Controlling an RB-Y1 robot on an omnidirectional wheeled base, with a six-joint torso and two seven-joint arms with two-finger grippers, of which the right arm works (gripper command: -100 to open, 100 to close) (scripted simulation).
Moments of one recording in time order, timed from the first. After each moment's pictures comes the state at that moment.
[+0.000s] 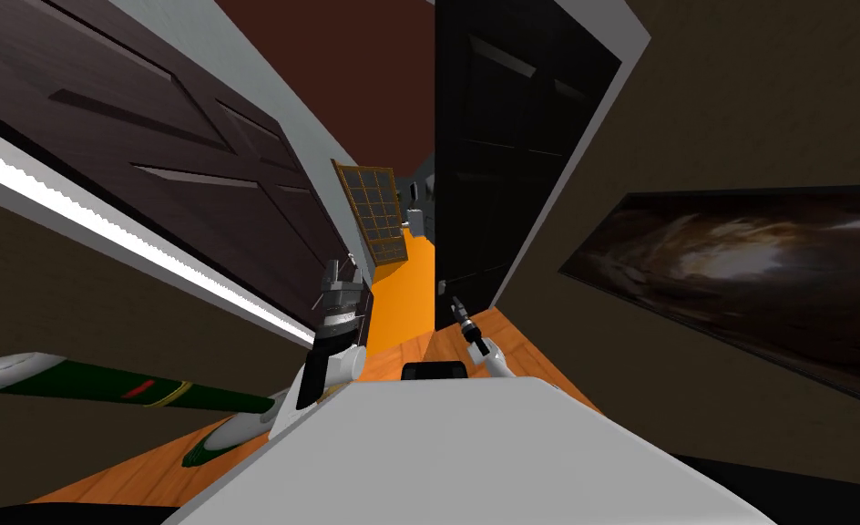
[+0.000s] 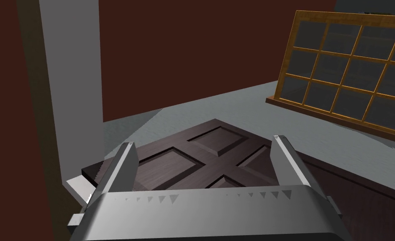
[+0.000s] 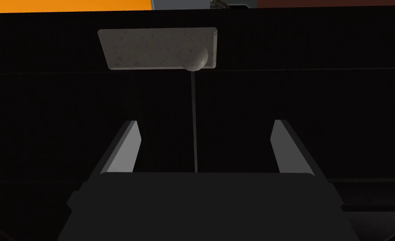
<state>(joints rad) -0.19 -0.05 0.05 -0.61 0.28 -0.84 -0.24</state>
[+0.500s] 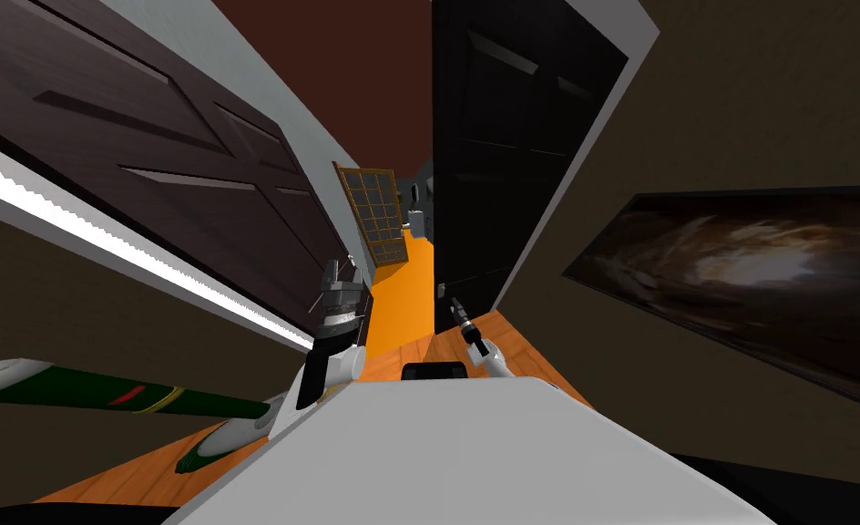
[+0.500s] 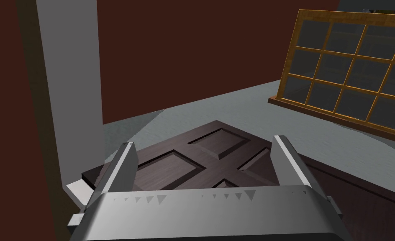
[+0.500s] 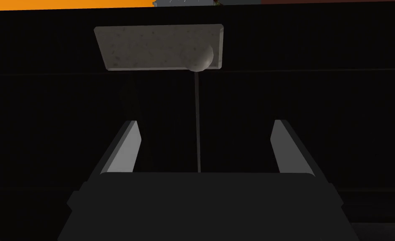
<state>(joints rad) -0.20 -0.05 0.05 -0.59 0.28 -0.83 -0.25</state>
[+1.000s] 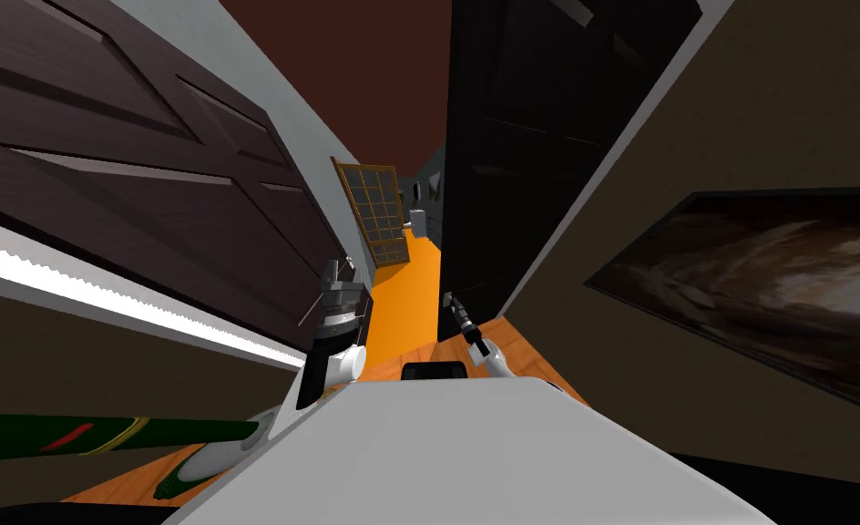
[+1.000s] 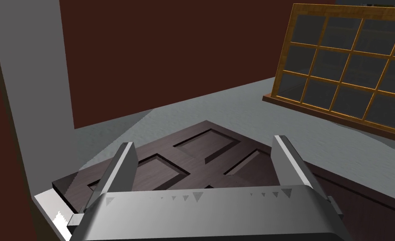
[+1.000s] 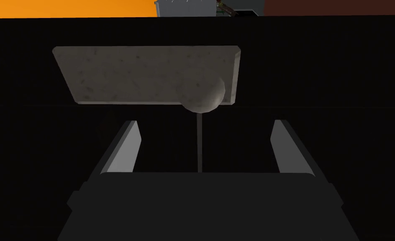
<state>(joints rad) -0.20 -0.05 0.04 -0.57 0.27 -0.84 -0.24</state>
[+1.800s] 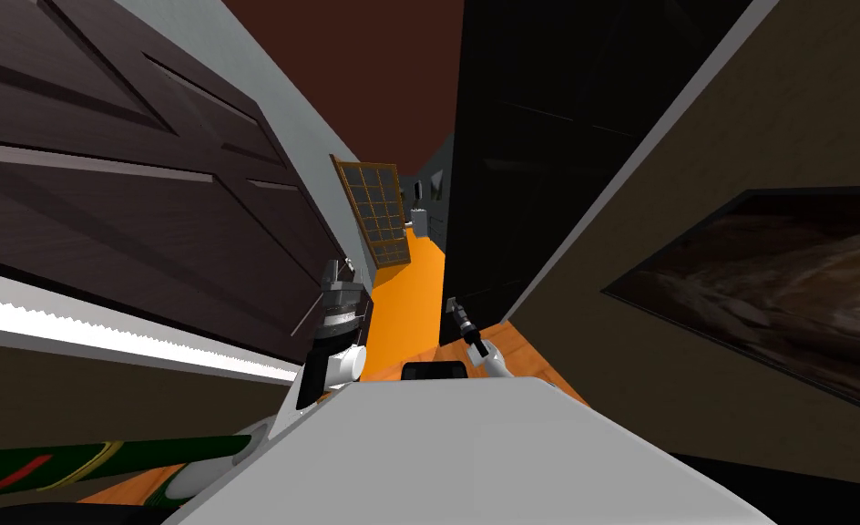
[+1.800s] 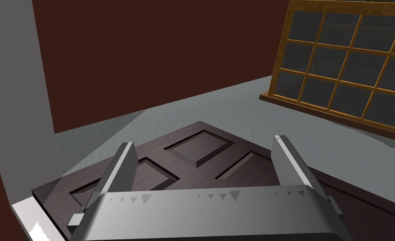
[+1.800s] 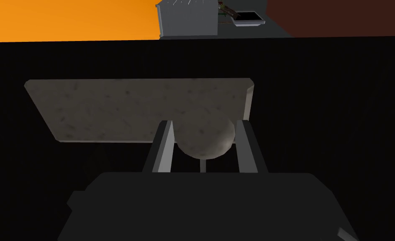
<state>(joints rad) -0.20 -0.04 0.04 -0.57 0.27 -0.84 -0.23</state>
